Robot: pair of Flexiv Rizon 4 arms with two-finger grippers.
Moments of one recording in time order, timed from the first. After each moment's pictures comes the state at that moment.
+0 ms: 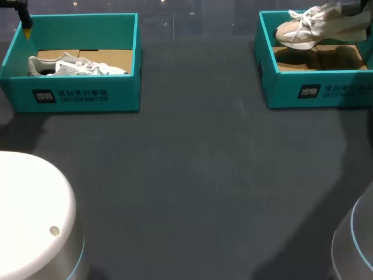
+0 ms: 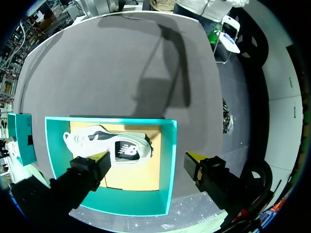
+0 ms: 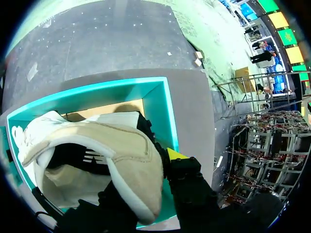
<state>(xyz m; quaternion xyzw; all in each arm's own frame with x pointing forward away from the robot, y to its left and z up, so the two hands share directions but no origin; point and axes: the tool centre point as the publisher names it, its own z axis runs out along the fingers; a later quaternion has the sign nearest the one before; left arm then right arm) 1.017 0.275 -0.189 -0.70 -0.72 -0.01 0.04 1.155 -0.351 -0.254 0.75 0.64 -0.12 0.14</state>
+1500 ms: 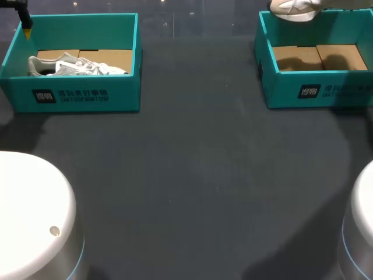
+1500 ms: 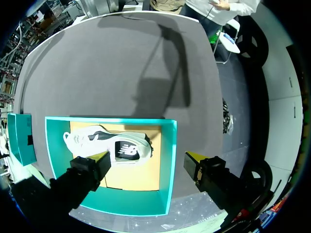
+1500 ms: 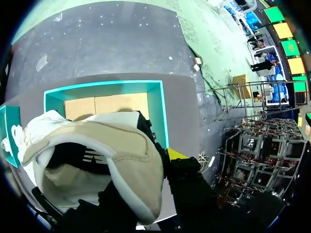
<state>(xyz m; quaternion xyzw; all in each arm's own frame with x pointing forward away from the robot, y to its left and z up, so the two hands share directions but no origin) 1.017 0.275 -0.189 -0.70 -0.72 -0.01 0.04 1.112 -0.292 -0.117 0.72 0.66 -0.13 0.14</state>
